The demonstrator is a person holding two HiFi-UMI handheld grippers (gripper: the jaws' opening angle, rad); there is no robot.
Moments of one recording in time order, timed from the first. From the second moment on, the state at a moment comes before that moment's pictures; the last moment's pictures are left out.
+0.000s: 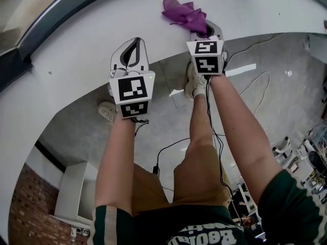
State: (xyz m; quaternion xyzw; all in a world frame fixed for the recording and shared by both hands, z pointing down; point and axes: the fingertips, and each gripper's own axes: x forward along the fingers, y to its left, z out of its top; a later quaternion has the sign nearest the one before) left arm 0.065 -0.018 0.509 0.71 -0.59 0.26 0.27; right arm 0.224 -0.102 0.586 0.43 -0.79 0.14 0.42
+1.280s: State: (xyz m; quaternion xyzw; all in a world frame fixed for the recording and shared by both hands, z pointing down) left arm -0.061 0.044 0.489 0.67 -0.64 0.24 0.28; right arm 0.075 -0.027 0.578 0.36 -0.82 0.12 0.43
